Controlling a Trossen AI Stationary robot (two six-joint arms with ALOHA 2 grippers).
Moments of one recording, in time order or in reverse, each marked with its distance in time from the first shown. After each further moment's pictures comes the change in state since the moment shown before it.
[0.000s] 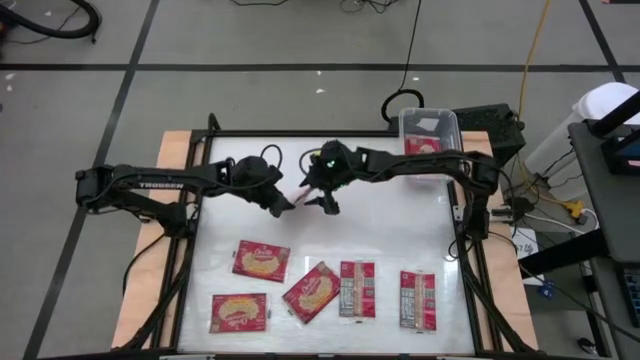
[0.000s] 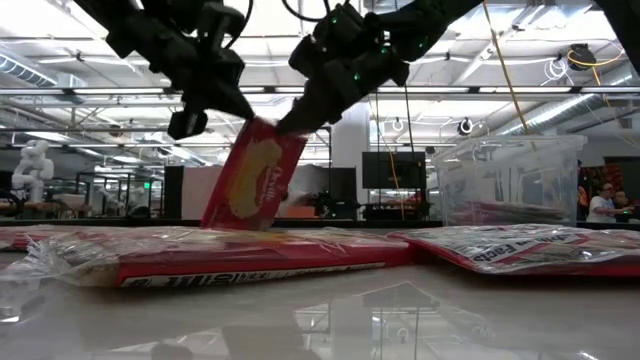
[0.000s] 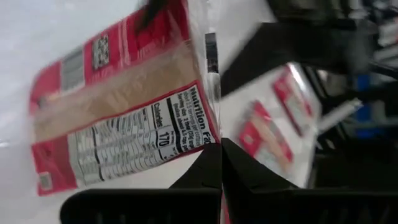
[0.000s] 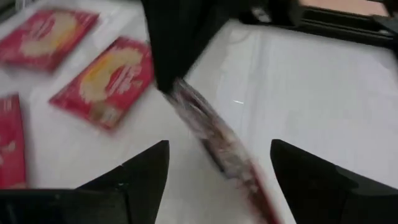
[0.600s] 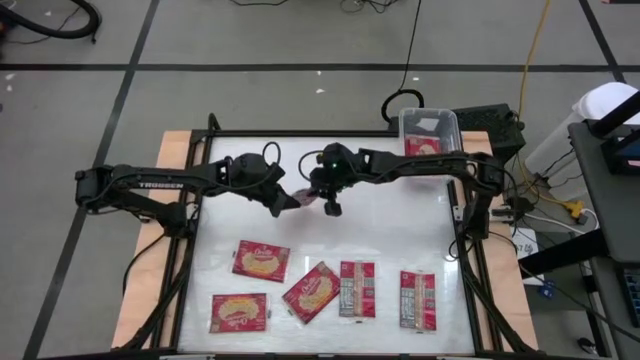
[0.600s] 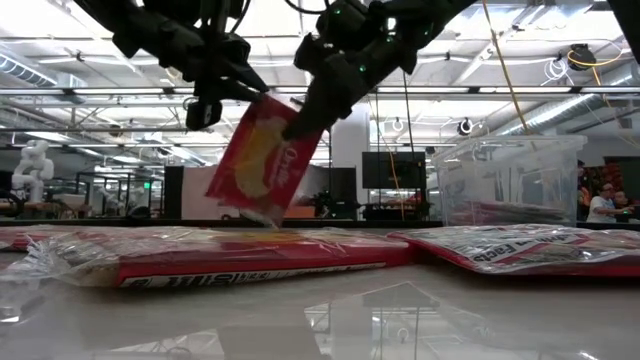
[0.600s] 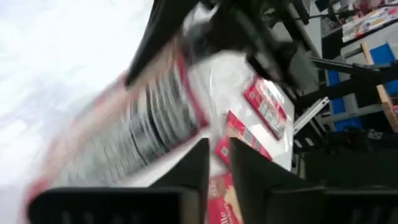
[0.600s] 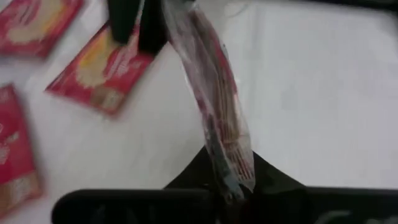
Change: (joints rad) left arm 0.002 -0.002 0.002 0.118 0.041 0.067; right arm 0.021 -0.043 -0.002 -0.103 0.106 0.086
